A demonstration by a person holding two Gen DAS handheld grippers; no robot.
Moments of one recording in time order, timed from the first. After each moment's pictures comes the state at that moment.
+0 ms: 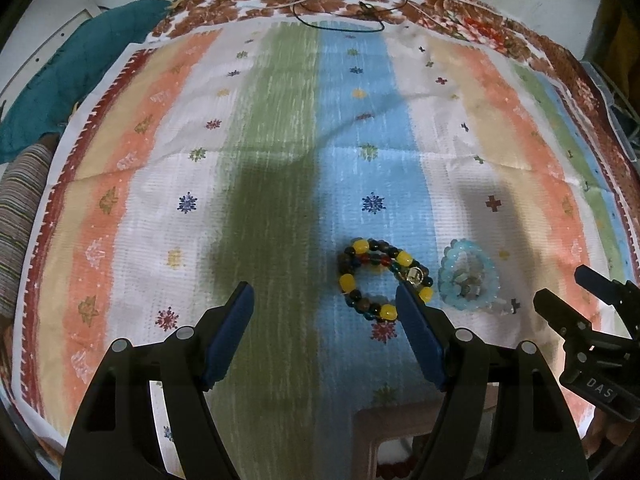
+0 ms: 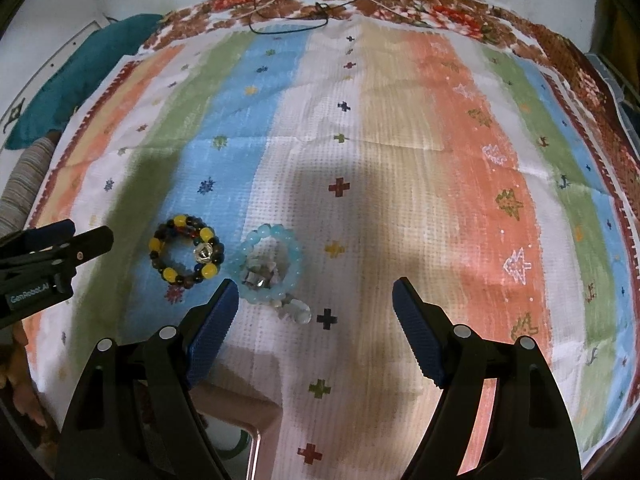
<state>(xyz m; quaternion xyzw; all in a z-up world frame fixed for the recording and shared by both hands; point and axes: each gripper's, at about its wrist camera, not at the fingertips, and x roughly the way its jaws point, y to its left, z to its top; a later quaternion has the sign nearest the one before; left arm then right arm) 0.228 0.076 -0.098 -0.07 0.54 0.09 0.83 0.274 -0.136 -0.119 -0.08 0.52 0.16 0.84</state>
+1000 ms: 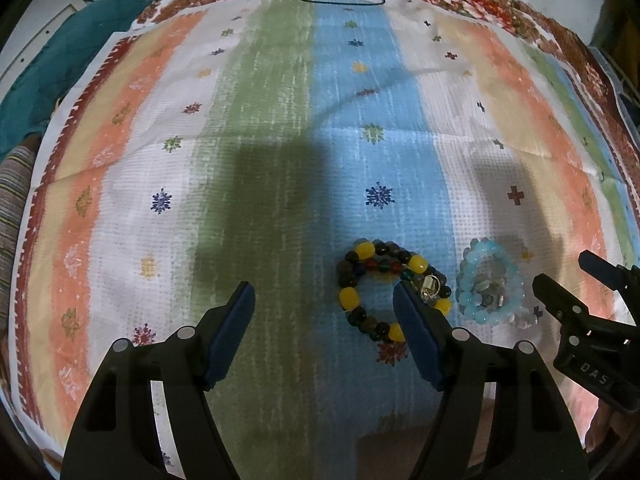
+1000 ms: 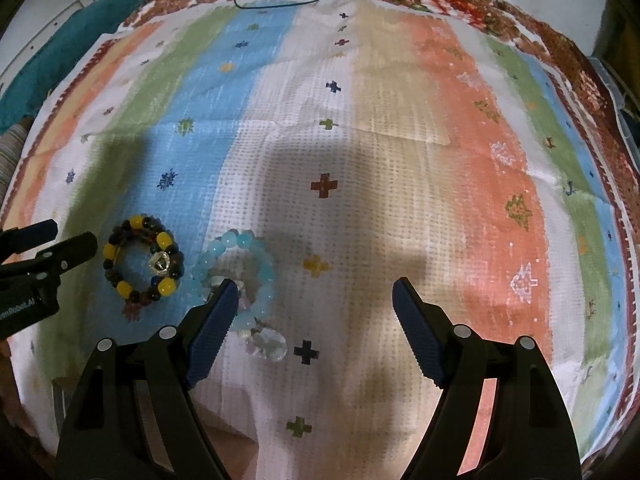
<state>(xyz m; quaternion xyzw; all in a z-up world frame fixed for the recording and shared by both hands) 0.255 0.075 -0.132 -0.07 0.57 0.08 0.81 0.304 -0.123 -0.150 -0.11 0.54 0.13 0.82</state>
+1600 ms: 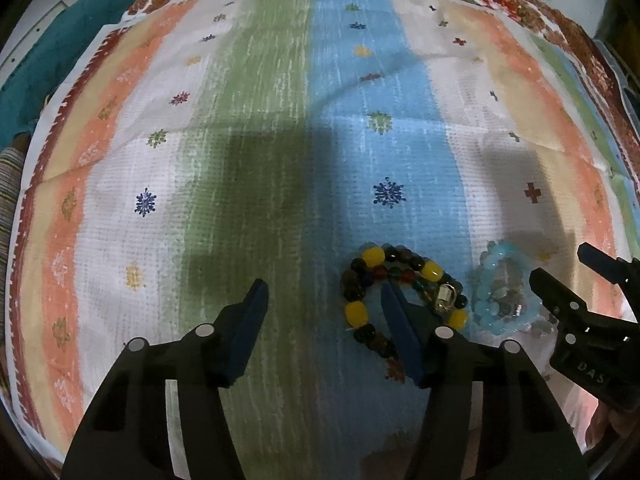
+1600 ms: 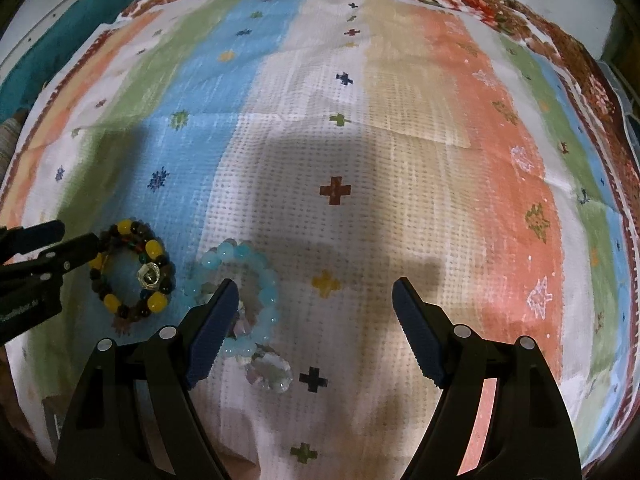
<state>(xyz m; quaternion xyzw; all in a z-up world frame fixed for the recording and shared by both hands) 0.272 0.081 -0.151 -0.07 0.59 0.08 0.80 0.320 -0.112 -0.165 -0.12 0.55 0.13 0.82</state>
